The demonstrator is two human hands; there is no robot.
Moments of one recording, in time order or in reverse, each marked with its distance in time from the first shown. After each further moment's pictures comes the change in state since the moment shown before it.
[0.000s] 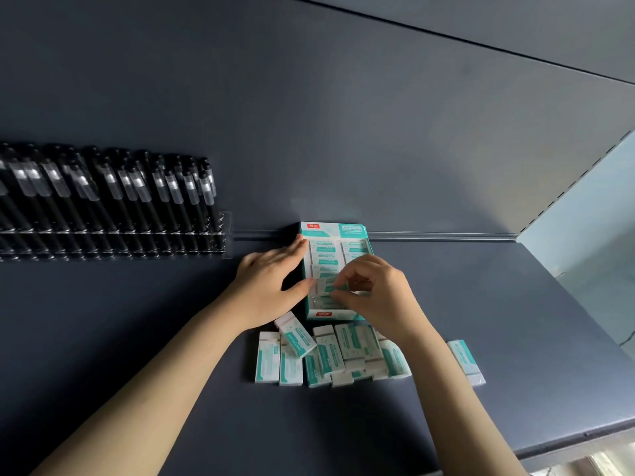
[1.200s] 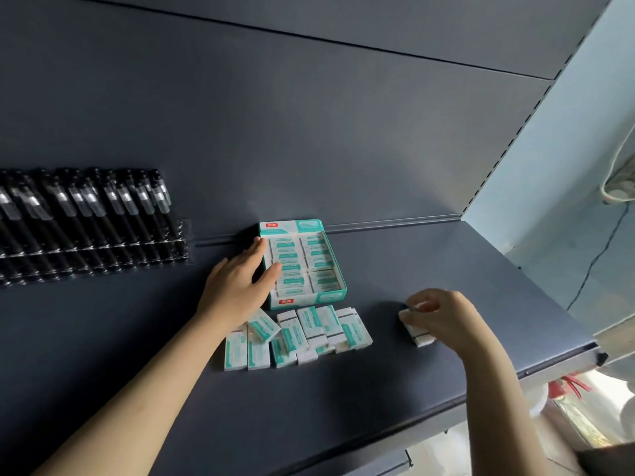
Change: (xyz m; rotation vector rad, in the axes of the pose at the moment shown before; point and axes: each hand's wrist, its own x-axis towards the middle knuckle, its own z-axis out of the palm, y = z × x) left_hand -0.009 0.030 0.007 -0.085 0.087 -0.183; right_hand -0.096 0.061 -0.093 -0.086 0.143 0.682
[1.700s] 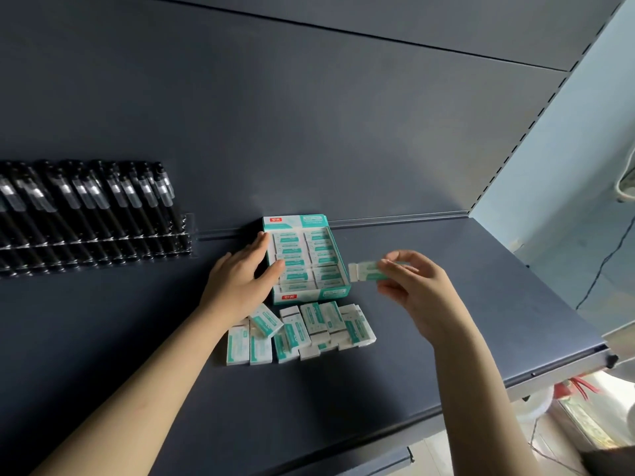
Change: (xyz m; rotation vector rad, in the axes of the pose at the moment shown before) left_hand -0.002 0.003 -0.004 -0.021 -0.014 -0.001; right_hand -0.004 -0.059 0.024 0.909 -0.119 -0.042
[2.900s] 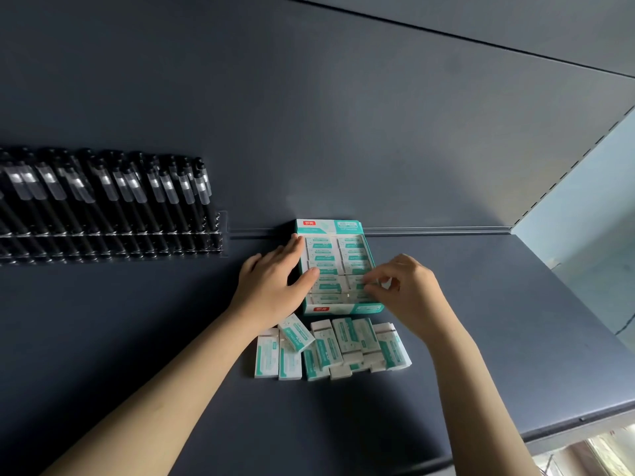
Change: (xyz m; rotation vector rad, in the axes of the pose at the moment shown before) left_hand 0.008 -0.009 0.004 0.030 -0.033 0.032; right_hand 0.035 0.014 0.043 -1.103 -0.129 -0.492
